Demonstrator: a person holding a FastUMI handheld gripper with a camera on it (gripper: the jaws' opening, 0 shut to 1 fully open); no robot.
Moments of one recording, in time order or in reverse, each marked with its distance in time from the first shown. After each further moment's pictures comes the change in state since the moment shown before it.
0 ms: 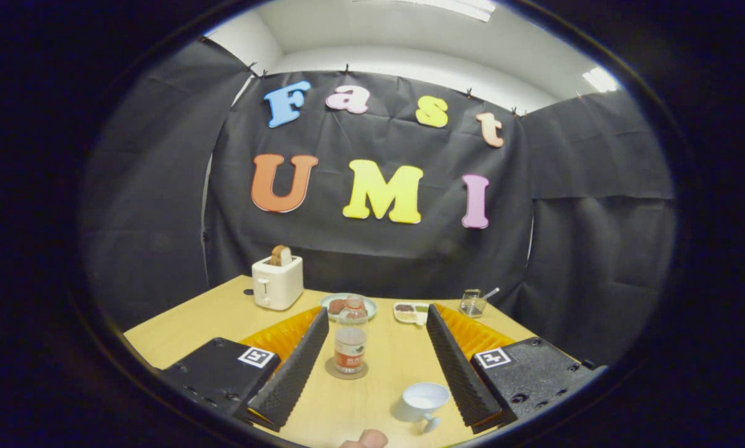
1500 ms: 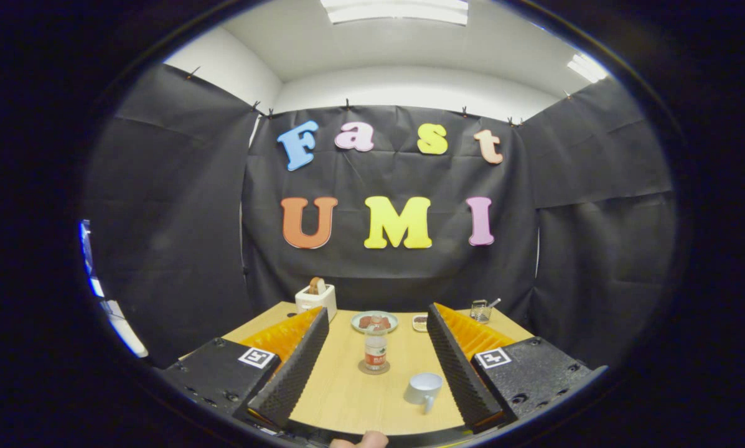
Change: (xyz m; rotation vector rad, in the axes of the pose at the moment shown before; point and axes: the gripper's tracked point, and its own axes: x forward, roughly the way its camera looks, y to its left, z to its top) arm -0.128 -0.011 0.066 0.125 -0.048 0.138
